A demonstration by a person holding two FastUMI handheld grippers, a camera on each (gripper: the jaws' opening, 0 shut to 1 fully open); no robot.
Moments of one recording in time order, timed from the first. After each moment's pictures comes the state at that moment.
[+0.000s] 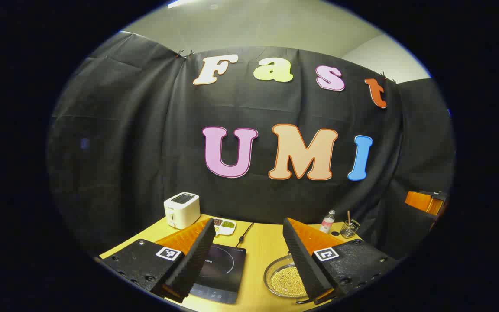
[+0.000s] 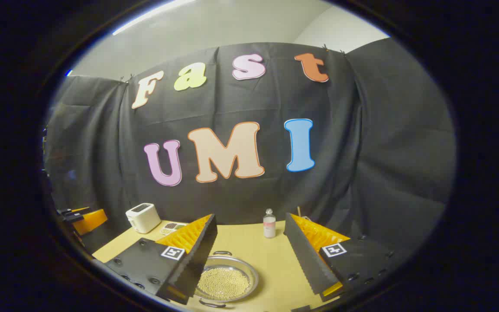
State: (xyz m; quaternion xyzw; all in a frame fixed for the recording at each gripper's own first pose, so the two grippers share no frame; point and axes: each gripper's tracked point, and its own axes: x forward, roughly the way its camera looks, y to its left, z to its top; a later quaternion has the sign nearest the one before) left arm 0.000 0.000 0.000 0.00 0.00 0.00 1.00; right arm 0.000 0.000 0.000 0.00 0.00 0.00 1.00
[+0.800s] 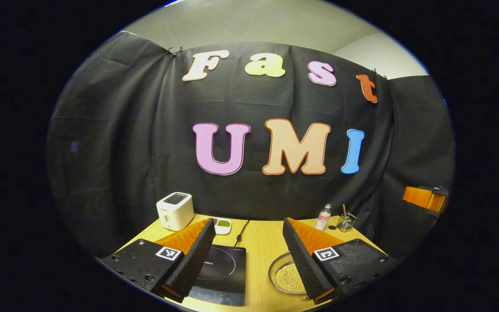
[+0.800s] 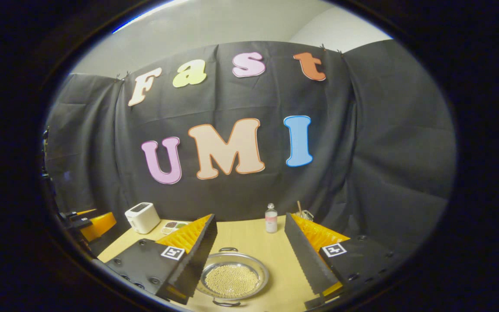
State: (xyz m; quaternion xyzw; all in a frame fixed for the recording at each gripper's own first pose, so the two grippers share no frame) left arm 0.014 0.011 -0.005 0.01 0.01 -0.03 1.00; right arm -0.011 0.030 -0.010 0.01 0.01 -0.02 1.00
